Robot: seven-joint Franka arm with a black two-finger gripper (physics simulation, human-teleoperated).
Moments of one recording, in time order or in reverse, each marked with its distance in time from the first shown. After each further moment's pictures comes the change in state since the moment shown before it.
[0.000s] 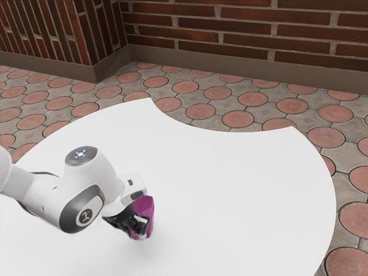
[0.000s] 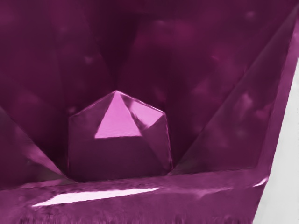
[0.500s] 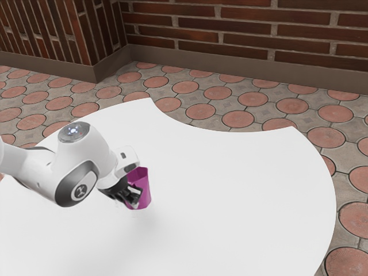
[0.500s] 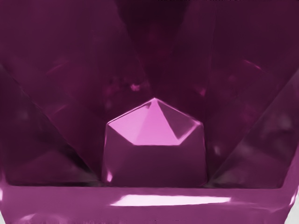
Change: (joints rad) arm 0.128 -0.035 0.005 0.086 0.149 -0.025 -0.016
